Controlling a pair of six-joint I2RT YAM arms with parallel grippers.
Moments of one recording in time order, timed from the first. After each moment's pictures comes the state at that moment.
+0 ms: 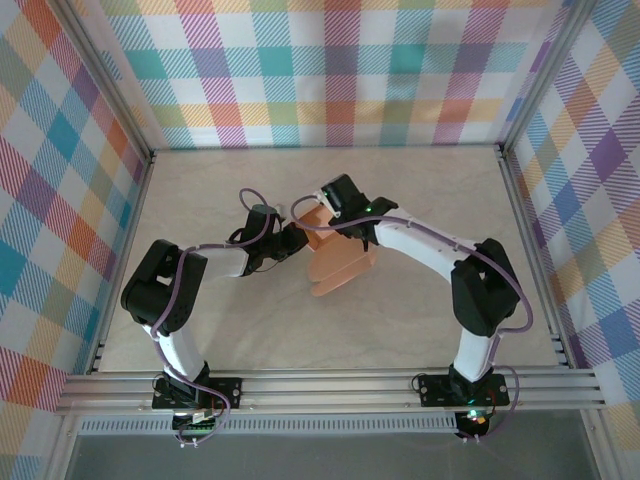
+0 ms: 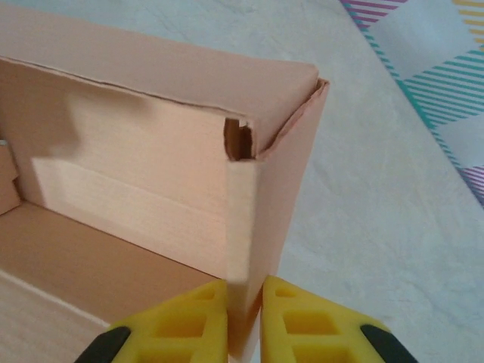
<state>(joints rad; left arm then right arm) -0.43 1.78 0.85 0.28 0.37 -0.90 0.74 1.81 1.44 -0.52 0.46 -0.30</state>
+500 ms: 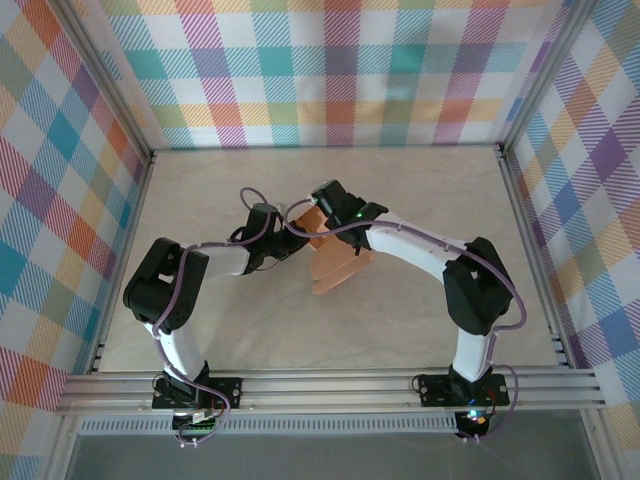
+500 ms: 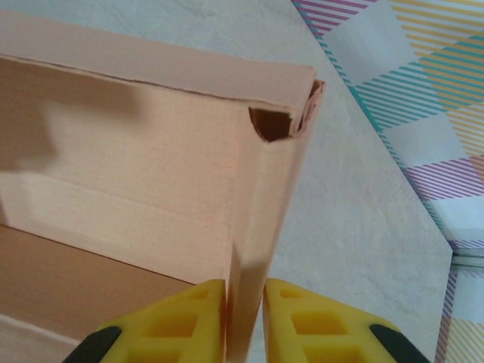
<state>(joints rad) -0.43 1.79 0.87 0.28 0.38 -0.91 0.77 1.84 1.44 -0.48 0.60 -0.32</state>
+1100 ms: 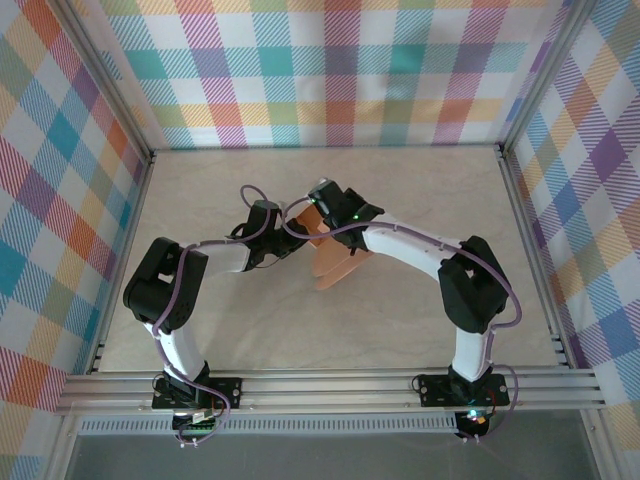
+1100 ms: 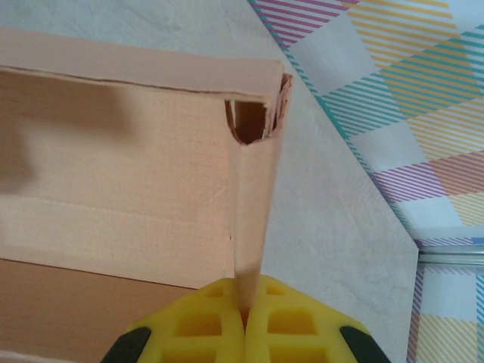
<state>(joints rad) -0.43 1.79 0.91 0.22 0.37 -0.92 0.78 1.86 1.44 -0.40 0.69 -0.35</state>
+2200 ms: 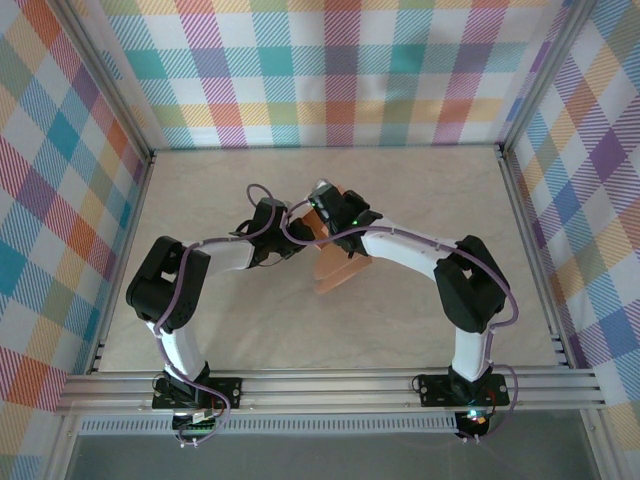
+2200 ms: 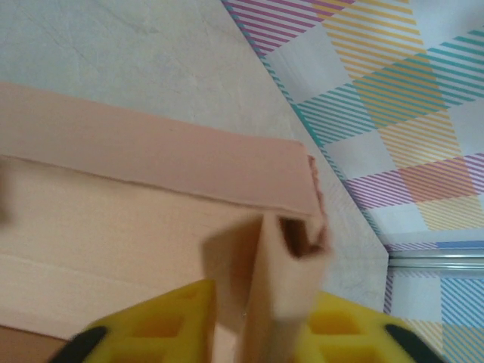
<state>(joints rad) -0.46 1.81 0.96 0.15 0.38 -0.94 0.79 1.86 1.38 -0.28 0.76 -0.42</state>
